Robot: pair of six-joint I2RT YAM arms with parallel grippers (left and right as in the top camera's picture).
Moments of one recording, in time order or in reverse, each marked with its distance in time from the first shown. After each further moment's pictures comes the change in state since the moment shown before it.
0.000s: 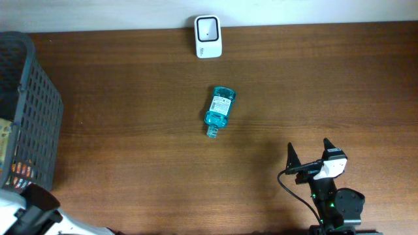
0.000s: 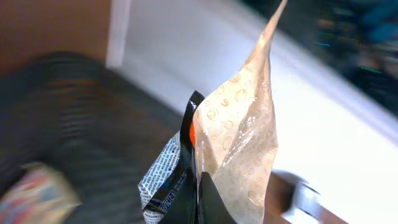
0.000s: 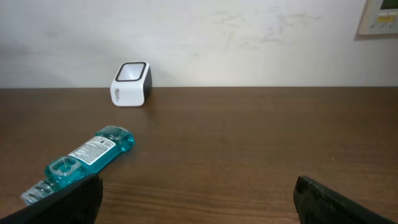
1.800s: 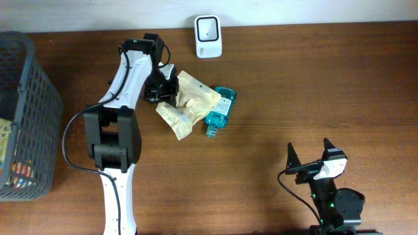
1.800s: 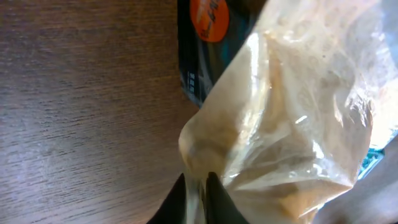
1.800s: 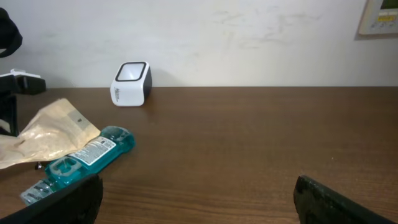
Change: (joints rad) left arm -1.000 0.448 -0.643 -0.005 -0.346 0.058; right arm 0.000 0.000 0.000 0.000 0.000 0.000
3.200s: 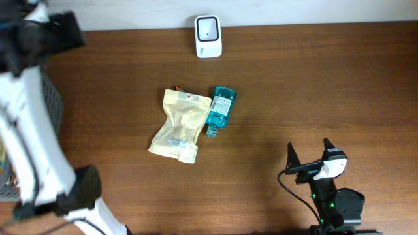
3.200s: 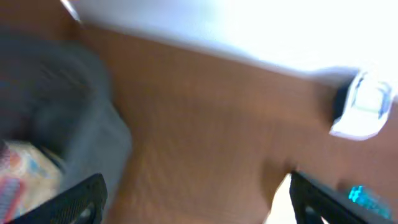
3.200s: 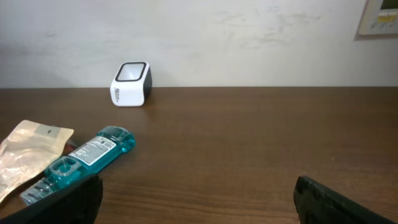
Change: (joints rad) left arm 0.335 -0.429 0.614 -0.153 -0.355 0.009; right arm 0.000 0.000 0.000 0.000 0.000 0.000
